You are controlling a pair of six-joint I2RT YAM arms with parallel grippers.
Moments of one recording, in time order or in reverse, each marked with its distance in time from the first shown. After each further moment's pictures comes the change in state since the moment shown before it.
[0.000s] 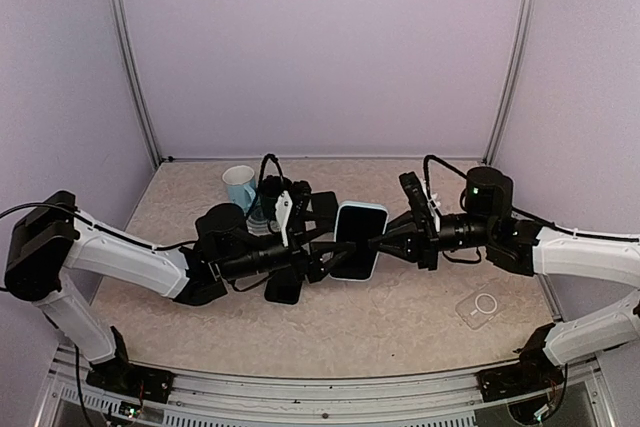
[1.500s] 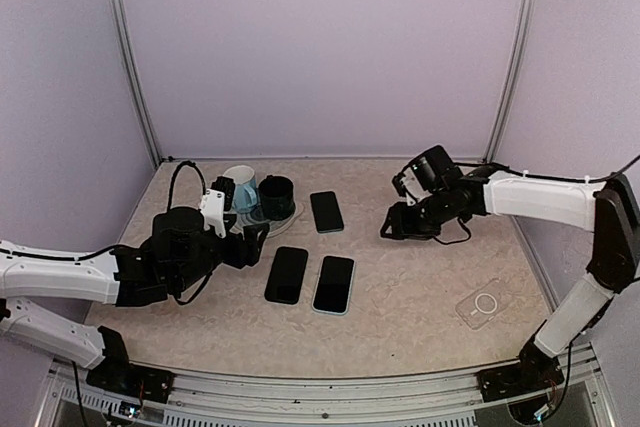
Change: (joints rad) left arm 0.062 -0.457 -0.169 -0.650 -0.724 -0.113; right arm -0.065 0.484 0.489 -0.781 0.634 0.463
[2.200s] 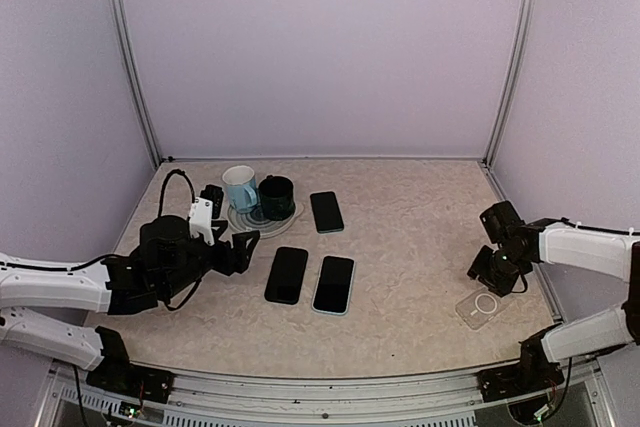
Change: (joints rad) left arm 0.041 -0.073 -0.102 0.039 0.067 0.025; right arm -0.362 -0.453 -0.561 -0.134 0.347 0.494
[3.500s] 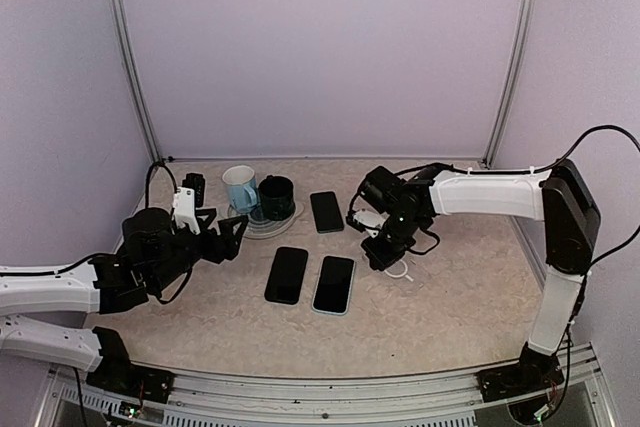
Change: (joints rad) left arm 0.060 -0.099 -0.006 0.013 0.014 -0.026; right arm 0.525 0.644 0.780 -0.203 -0.215 -0.885
